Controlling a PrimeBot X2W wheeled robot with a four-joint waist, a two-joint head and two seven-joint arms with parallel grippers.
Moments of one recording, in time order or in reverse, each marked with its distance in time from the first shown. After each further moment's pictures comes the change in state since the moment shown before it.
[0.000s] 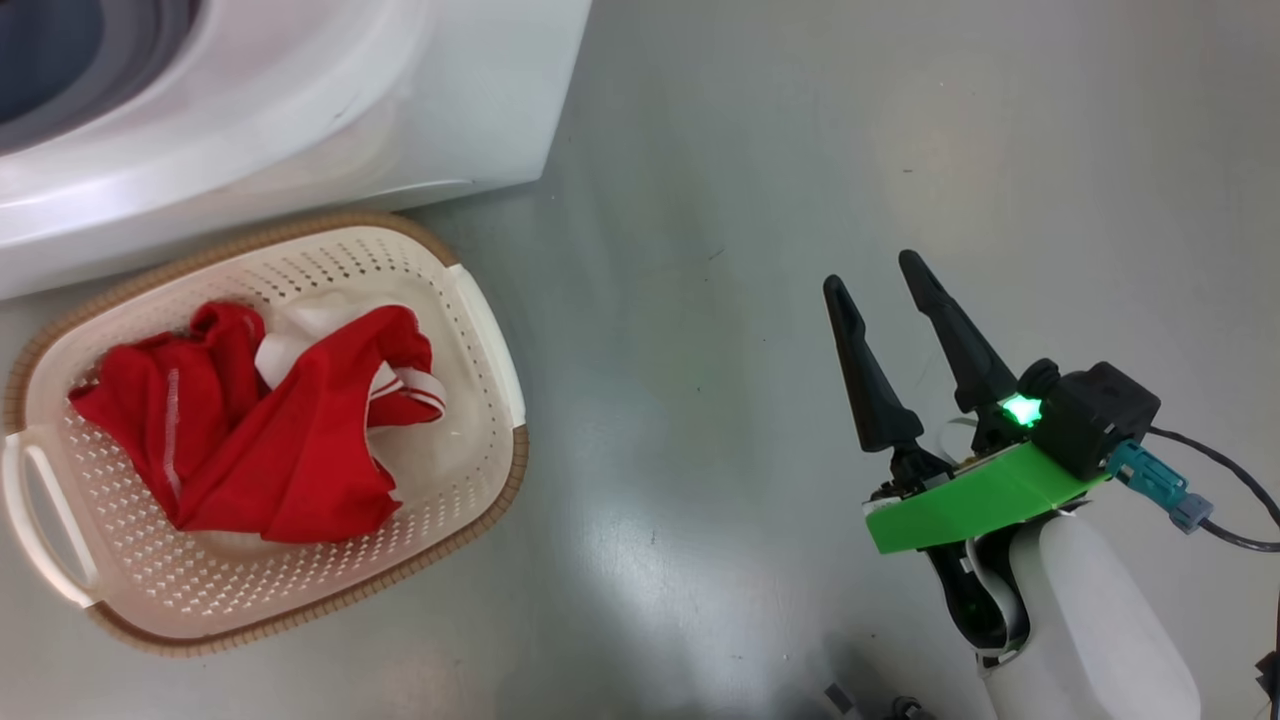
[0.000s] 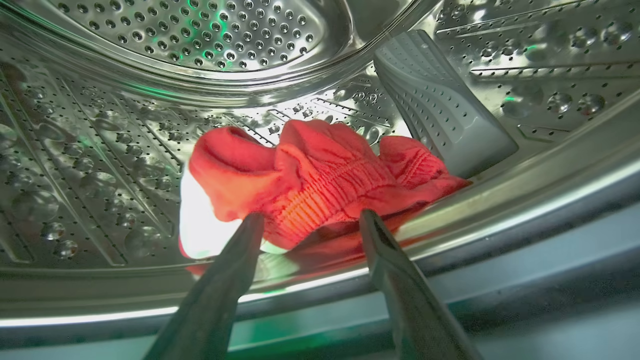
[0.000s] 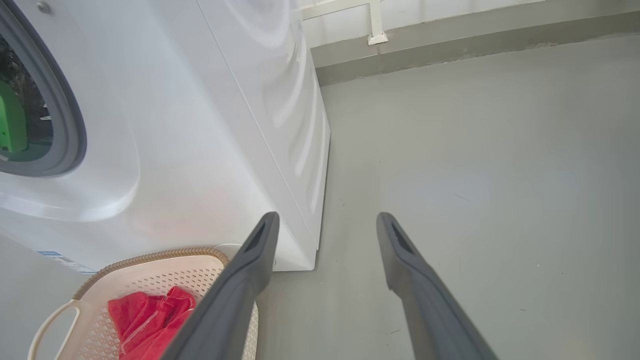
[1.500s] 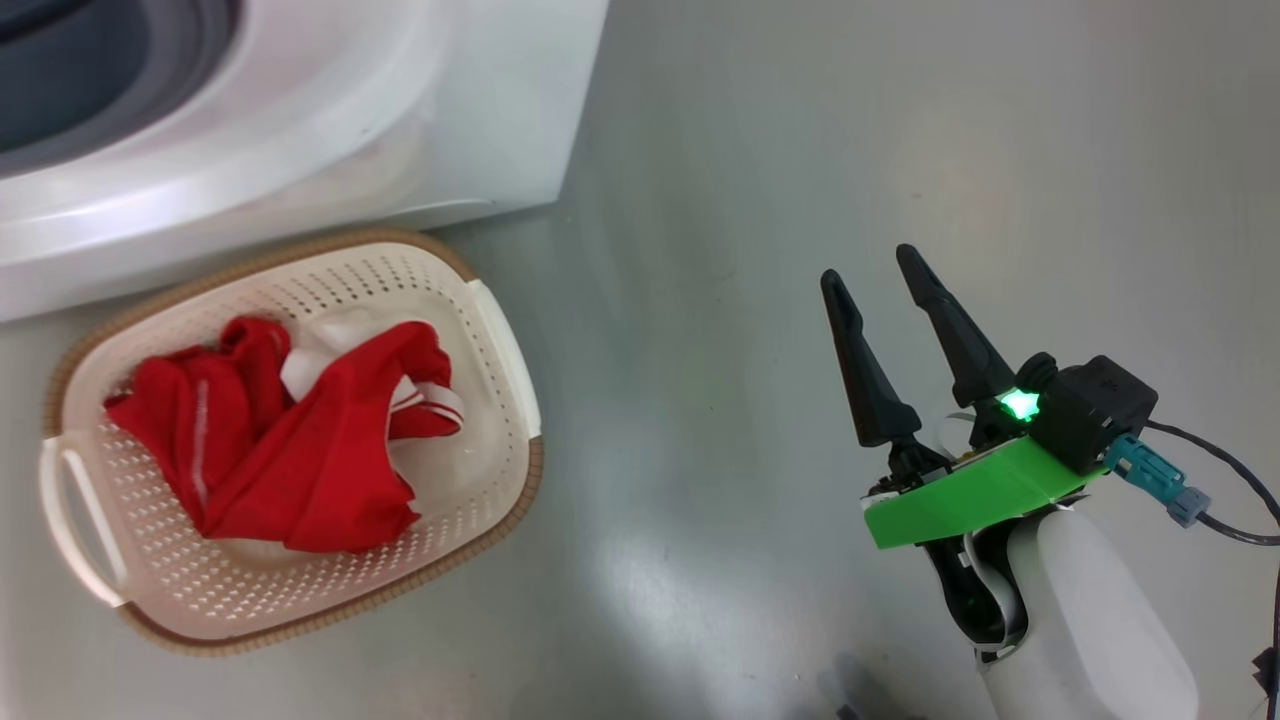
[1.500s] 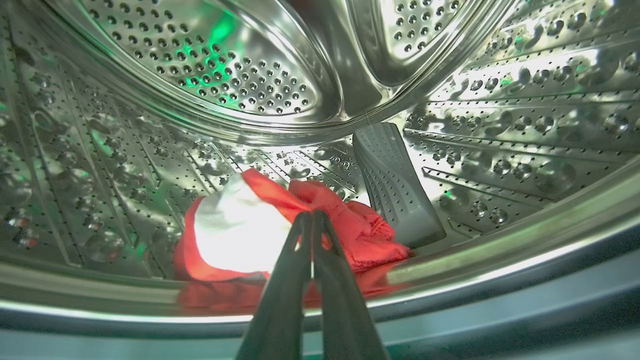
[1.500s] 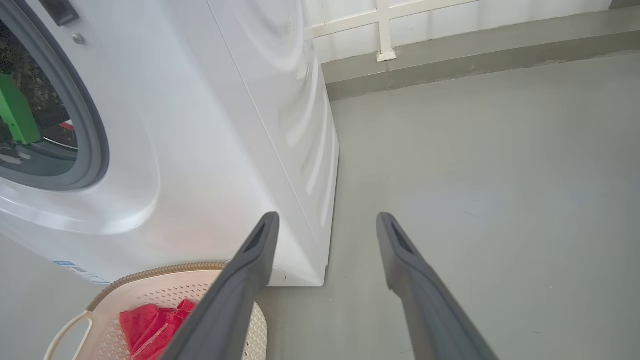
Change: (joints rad) left arm 0.012 -0.063 0.056 0.006 -0.191 -0.041 -0.112; right arm -0.014 0.000 0.005 0.008 0.005 0.000 0.000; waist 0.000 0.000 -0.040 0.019
